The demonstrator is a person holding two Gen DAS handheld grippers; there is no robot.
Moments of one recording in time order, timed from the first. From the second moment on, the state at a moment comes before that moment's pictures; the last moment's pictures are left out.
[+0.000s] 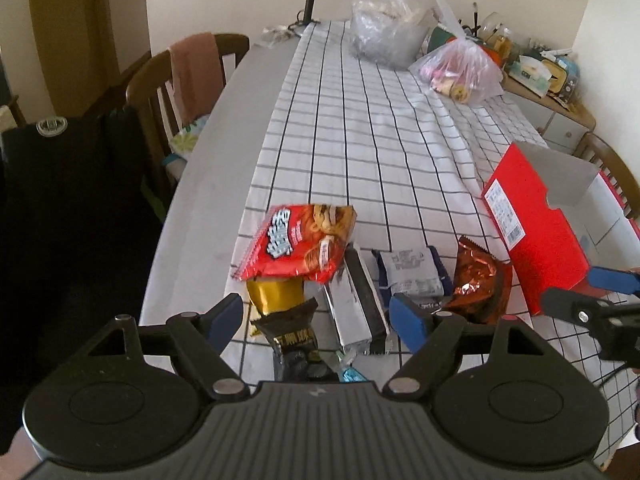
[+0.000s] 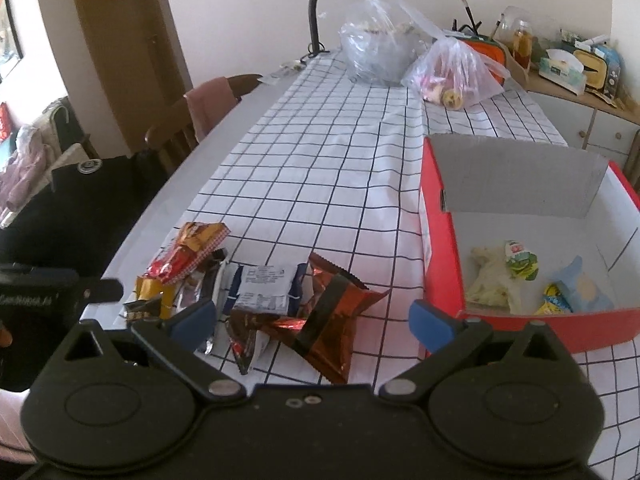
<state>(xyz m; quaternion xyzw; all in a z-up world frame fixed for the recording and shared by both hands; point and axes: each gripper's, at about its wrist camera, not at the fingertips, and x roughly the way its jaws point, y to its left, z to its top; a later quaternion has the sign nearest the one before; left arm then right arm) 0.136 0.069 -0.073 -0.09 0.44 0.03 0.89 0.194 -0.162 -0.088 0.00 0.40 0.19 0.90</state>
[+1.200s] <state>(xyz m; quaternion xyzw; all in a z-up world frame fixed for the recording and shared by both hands) 0.170 0.041 -0.151 -0.27 0.57 0.14 0.76 0.269 -0.155 -0.155 0.08 0.52 0.12 0.84</state>
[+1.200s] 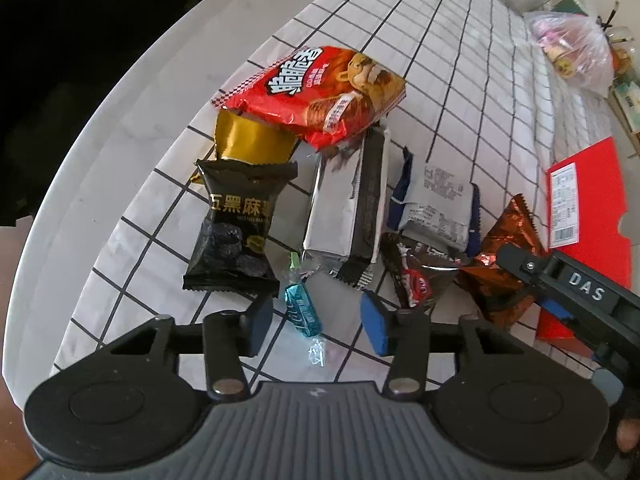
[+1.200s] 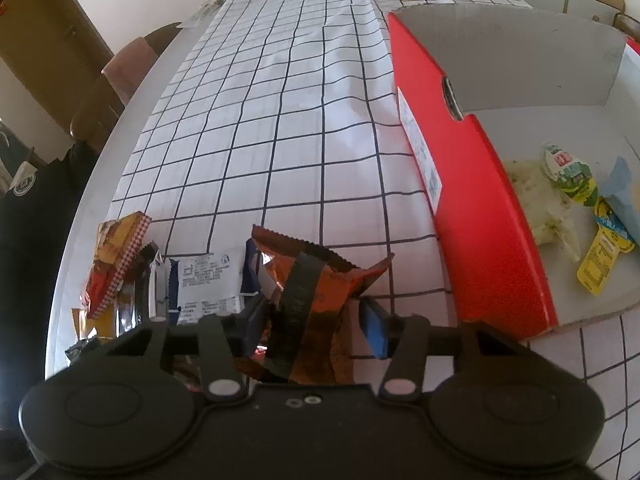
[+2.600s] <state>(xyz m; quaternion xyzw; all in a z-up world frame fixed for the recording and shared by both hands) 0.163 0.027 -0.078 -0.21 0.53 0.02 0.82 0.209 -0.210 -0.066 0.10 0.43 0.13 0.89</state>
